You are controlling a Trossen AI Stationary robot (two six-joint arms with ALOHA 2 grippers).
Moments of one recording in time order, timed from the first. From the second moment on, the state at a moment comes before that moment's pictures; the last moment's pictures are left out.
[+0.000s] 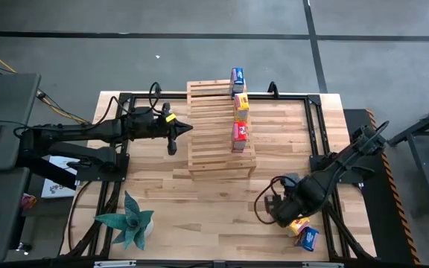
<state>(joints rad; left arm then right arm) 0.22 0.99 0.68 0.02 -0.02 0.08 0.68 1.60 1.51 -1.42 -0.01 2.09</state>
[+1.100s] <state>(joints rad) 0.22 0.99 0.68 0.36 0.10 0.13 0.68 1.60 1.52 -1.54 0.05 0.43</state>
